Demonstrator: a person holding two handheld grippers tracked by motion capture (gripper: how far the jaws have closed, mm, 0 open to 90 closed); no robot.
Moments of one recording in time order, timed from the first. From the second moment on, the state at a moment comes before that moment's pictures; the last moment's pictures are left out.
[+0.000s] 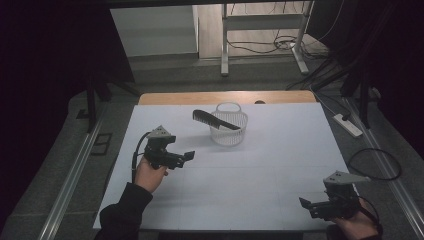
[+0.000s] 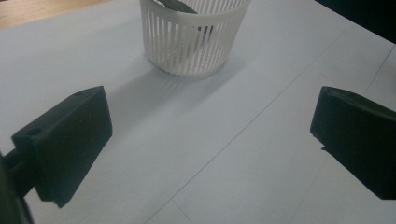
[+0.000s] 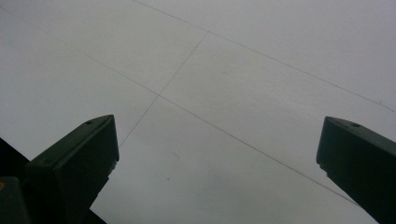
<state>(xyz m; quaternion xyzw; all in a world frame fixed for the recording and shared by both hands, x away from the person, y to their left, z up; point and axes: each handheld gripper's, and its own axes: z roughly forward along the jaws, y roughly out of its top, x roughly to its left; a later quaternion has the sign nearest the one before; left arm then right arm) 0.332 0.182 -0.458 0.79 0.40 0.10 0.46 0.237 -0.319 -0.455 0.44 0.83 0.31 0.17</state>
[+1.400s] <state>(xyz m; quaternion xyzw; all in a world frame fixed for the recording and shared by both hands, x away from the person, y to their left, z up) 0.283 0.205 -0.463 0.79 0.41 0.10 0.45 0.234 -0.321 -0.454 0.44 0.82 0.31 0.17</state>
